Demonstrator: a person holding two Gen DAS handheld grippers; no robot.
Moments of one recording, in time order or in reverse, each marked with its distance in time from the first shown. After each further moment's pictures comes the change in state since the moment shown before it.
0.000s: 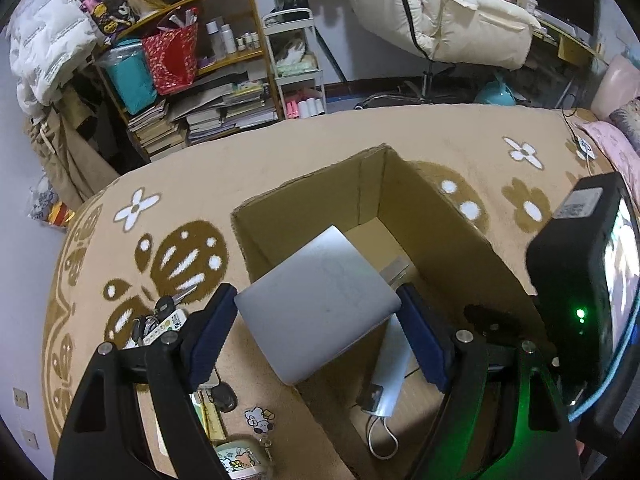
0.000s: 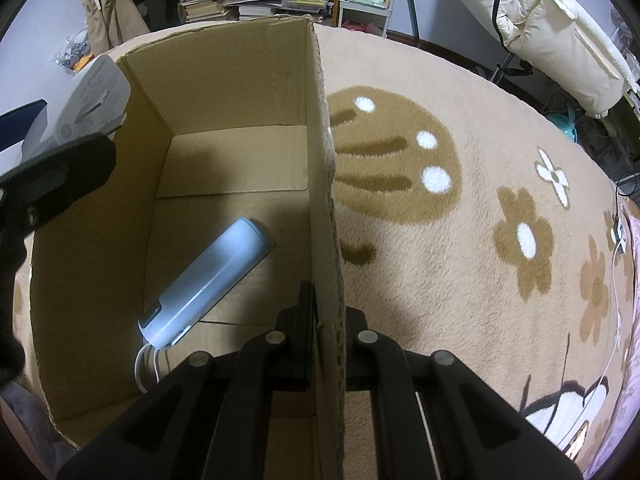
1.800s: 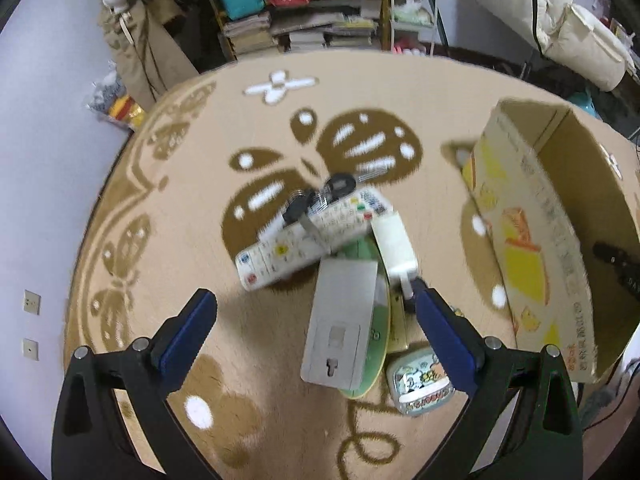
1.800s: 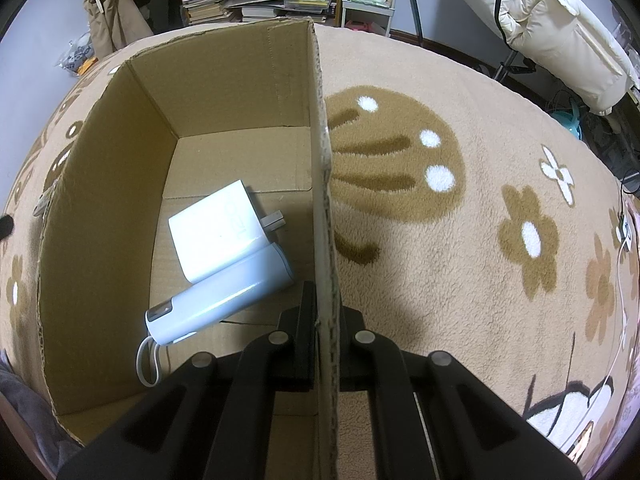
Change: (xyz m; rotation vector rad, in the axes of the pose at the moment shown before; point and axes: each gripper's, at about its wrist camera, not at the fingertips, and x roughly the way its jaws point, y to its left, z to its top) left arm -0.004 0.169 -0.092 -0.262 0.218 0.132; right arm -0.001 -0.011 0.002 0.008 0.000 0.027
